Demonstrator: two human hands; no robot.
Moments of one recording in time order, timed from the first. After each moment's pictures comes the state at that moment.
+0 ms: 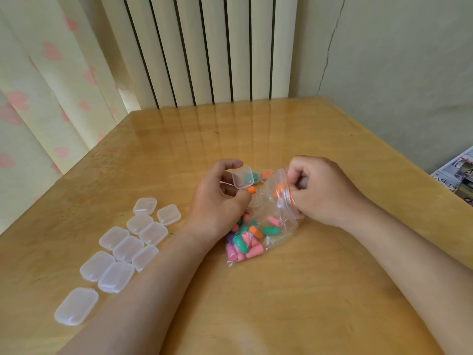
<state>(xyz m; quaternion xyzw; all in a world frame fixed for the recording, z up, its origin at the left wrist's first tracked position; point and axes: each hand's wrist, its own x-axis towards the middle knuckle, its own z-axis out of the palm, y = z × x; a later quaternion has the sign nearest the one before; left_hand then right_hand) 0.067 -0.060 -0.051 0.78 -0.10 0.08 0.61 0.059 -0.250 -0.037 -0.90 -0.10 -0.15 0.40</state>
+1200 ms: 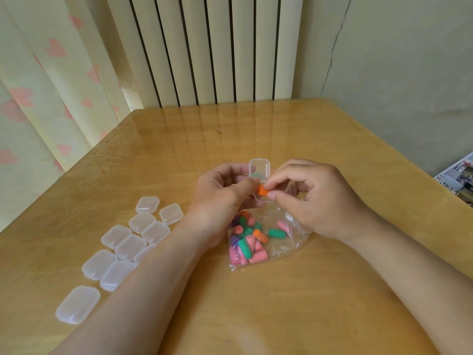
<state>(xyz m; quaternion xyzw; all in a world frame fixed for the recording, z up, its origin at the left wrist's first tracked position) 0.063 -0.063 -0.039 0.63 -0.07 -0.04 0.78 0.054 -0.242 -0.043 -0.83 -0.28 -0.20 0.44</state>
